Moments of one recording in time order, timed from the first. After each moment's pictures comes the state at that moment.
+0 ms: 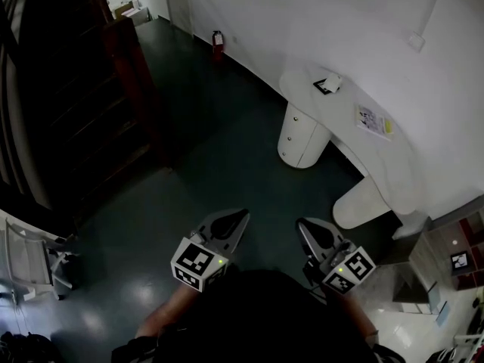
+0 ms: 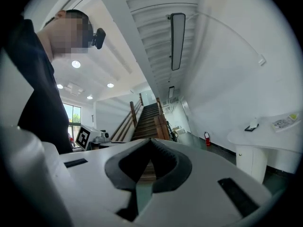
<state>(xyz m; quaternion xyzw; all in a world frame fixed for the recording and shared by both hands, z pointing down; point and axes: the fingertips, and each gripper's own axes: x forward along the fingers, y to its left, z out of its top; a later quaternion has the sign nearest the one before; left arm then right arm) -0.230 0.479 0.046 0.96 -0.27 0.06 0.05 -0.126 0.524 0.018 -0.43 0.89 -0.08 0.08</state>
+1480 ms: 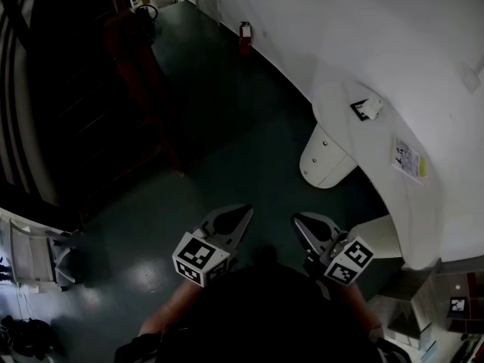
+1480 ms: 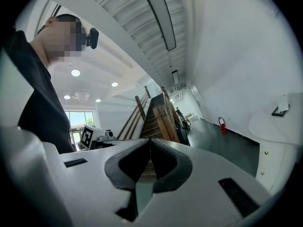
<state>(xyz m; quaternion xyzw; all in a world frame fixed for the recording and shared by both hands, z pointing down) -0.231 0.244 0.067 0.94 -0.33 0.06 0.11 -0.138 0.271 0.049 -0.33 0.93 -0.16 0.06</state>
